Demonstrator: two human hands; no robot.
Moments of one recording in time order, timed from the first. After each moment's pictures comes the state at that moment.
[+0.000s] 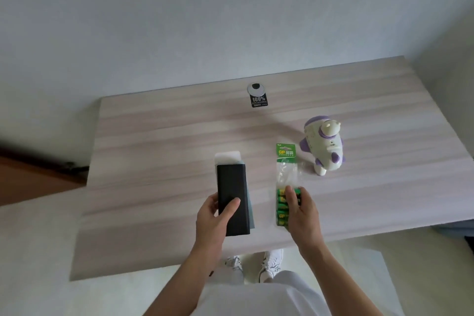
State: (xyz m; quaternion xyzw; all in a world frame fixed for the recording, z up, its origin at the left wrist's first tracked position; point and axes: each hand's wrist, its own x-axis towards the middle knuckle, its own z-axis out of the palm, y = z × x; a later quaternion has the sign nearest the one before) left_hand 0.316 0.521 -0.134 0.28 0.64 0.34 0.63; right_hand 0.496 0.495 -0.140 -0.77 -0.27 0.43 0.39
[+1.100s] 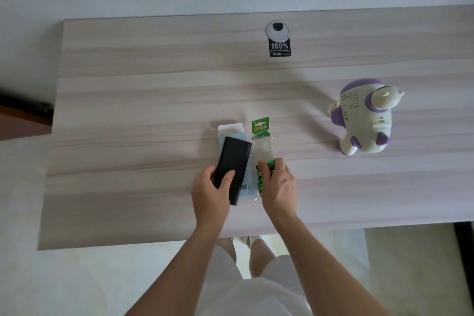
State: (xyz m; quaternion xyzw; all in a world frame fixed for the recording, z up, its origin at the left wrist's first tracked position) left_hand 0.309 0.543 -0.234 0.43 0.77 0.23 0.42; right_hand 0.448 0.539 -0.240 -0.82 -0.45 0.32 0.16
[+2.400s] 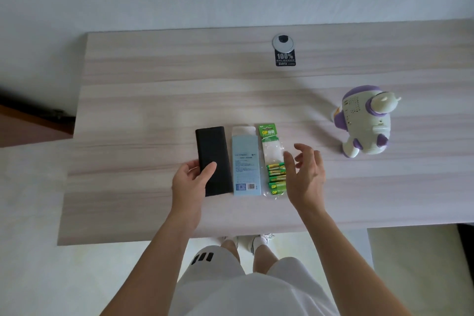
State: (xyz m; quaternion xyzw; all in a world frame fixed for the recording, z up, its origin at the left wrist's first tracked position) left_hand 0.257 0.563 -0.182 0.21 0.72 0.34 0.57; right_hand 0.477 0.546 -0.211 -0.79 -0.47 0.23 0.31
